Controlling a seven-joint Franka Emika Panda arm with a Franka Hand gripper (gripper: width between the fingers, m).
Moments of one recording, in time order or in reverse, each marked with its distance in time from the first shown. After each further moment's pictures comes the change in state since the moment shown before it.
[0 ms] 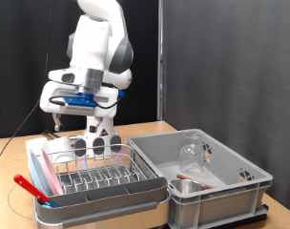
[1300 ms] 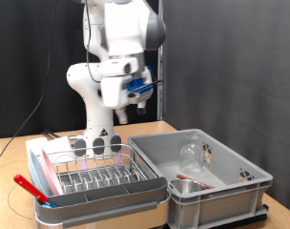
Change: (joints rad) arm 0.230 0.009 0.028 0.134 0.386 -0.176 -0.536
